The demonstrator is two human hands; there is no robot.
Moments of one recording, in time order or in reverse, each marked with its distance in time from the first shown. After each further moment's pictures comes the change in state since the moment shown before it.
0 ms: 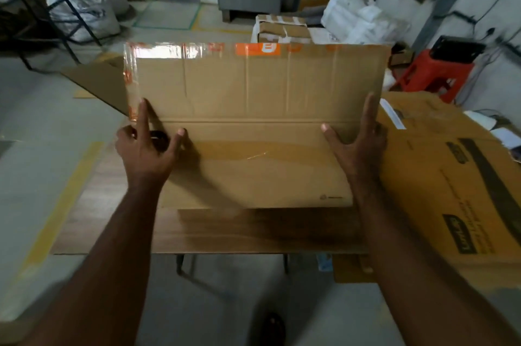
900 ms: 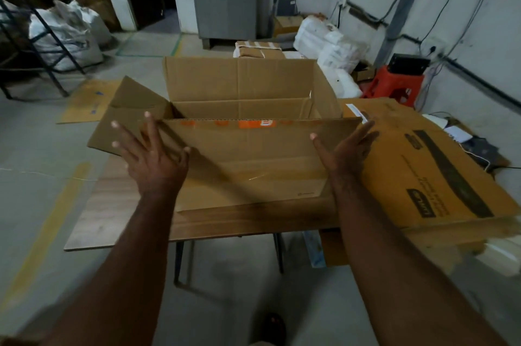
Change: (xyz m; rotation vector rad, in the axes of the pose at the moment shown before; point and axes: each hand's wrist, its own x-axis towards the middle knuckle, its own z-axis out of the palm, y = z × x) left_hand -0.068 0.009 -0.045 0.326 -0.022 0.094; right_hand -0.084 -0.036 -0.051 0.008 0.025 0.334
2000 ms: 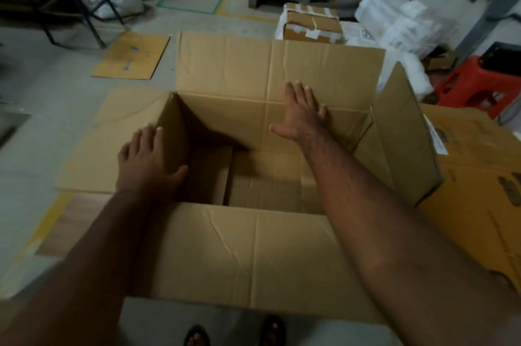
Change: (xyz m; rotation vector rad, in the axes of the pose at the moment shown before) left_hand 0.112 -0.033 0.085 0.378 -0.368 0.006; right_hand 0.146 -0.125 0.217 -0.615 -0.650 -0.609
